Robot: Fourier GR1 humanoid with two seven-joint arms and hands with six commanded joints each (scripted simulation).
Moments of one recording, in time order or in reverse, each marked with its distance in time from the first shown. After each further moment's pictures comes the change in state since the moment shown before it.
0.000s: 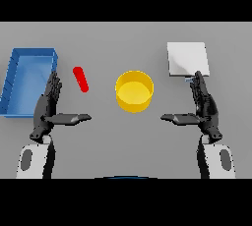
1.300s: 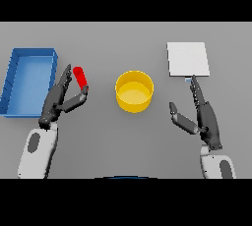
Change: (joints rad) left arm -0.168 0.066 -0.045 0.185 -0.141 -0.020 0.045; right arm 0.108 -0.058 0.118 -0.144 0.199 -0.019 -0.093
